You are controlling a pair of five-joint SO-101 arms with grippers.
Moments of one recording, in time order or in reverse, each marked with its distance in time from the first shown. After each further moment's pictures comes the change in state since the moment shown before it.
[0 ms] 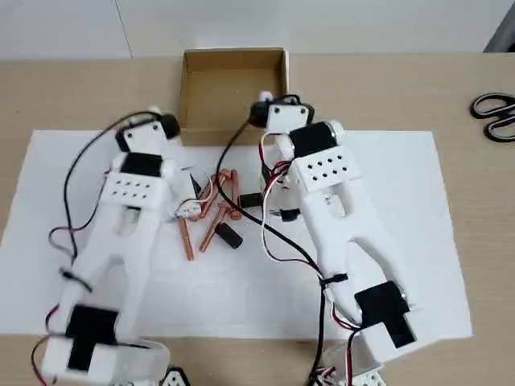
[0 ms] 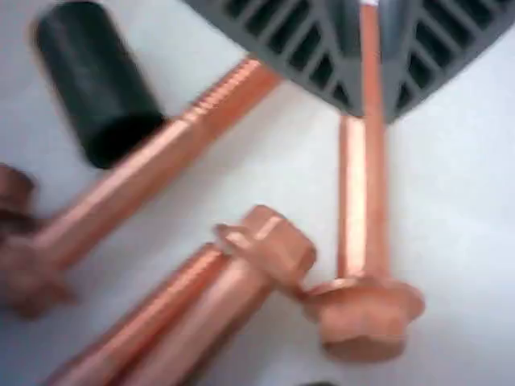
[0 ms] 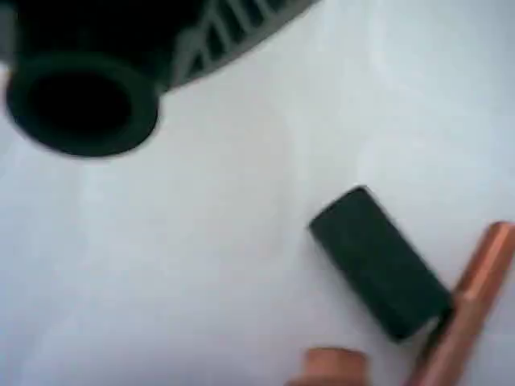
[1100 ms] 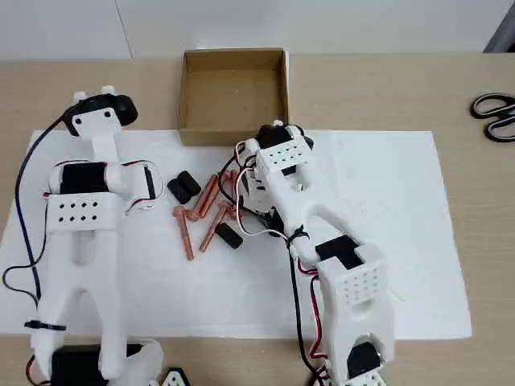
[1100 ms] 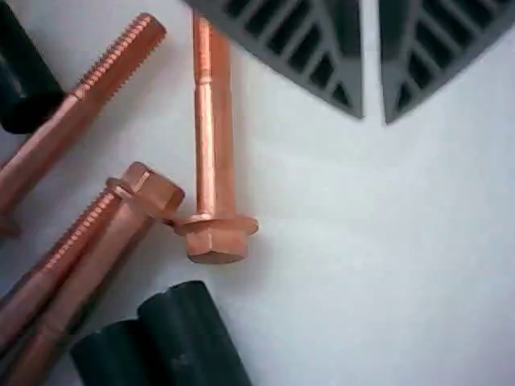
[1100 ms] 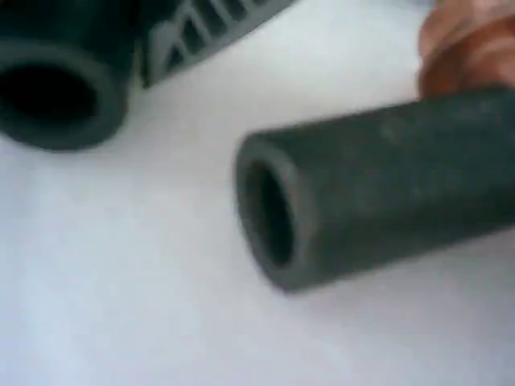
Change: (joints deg) left arm -11.7 -15.6 0.1 1.8 -15.6; right arm -2.5 30.3 -14.0 -0.8 -24.0
